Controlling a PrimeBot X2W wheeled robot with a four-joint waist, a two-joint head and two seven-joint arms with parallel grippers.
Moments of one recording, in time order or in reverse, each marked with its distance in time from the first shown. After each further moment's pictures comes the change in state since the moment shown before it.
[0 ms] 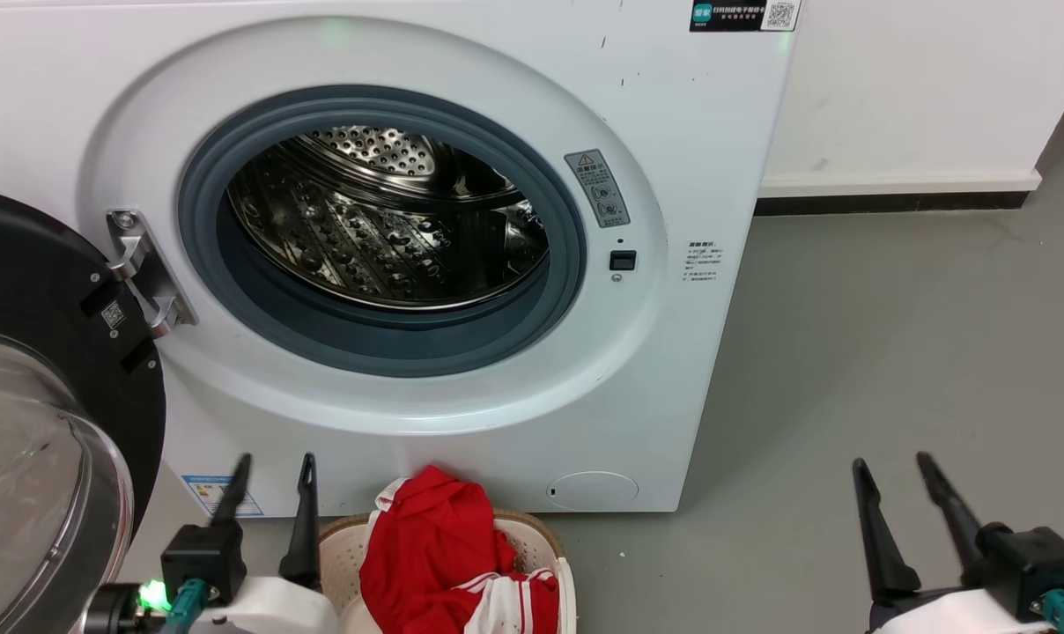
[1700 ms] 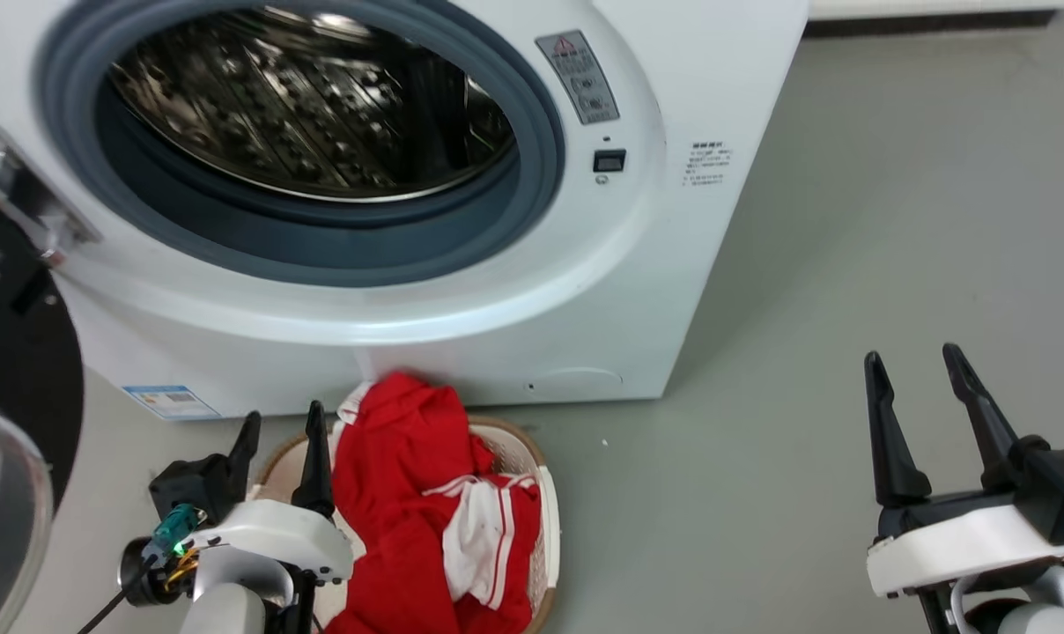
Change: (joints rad) left arm -0.258 -0.051 0.068 0.390 -0.155 -0.052 -0.080; right arm -0.163 0.000 -0.006 -0.015 0.022 0.000 -0.024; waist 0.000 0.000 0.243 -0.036
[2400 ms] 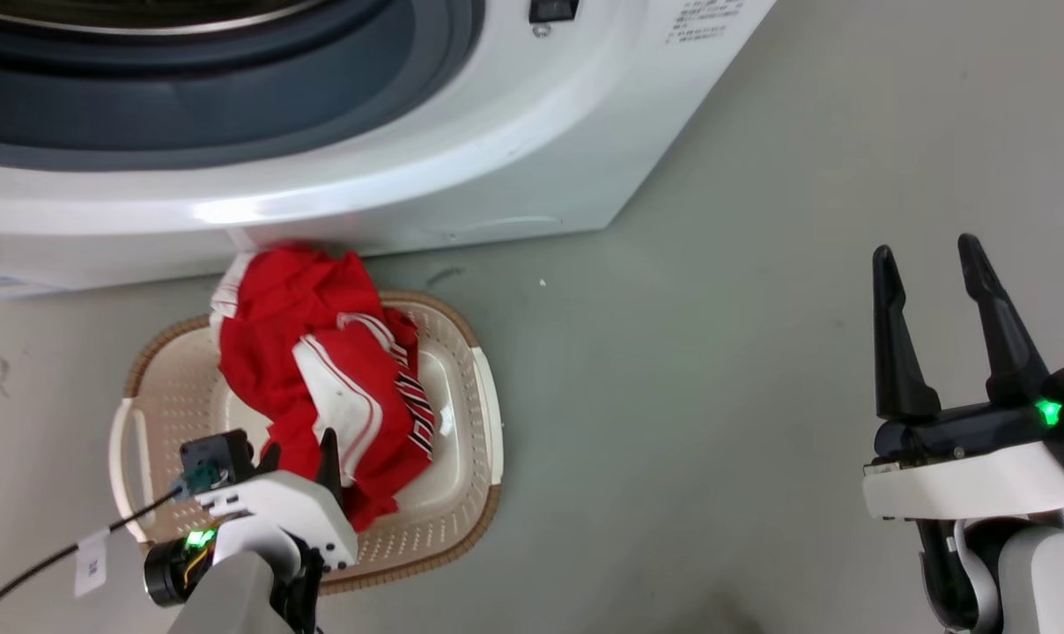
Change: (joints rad) left arm -0.282 0.063 -0.126 0.572 -0.164 0.003 0.000; right arm -0.140 0.000 0.034 -0.034 0.052 0.000 -0.075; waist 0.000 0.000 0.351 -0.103
